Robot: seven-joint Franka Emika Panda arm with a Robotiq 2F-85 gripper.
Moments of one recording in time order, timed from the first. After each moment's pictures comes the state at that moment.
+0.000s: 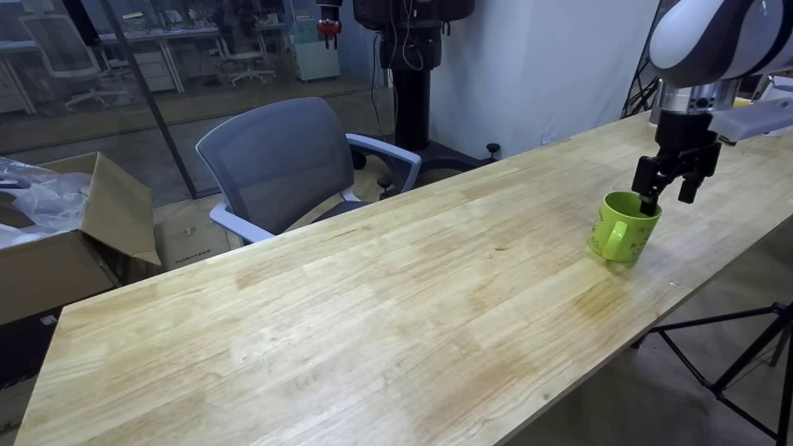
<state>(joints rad) -0.31 0.59 -0.19 -2.08 0.02 2.54 -0.29</state>
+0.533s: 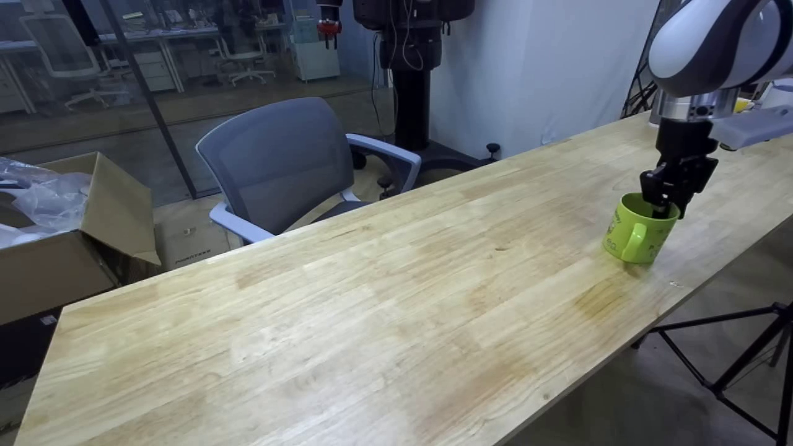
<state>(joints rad) -0.31 0.61 -0.19 -2.08 0.02 2.54 -0.29</state>
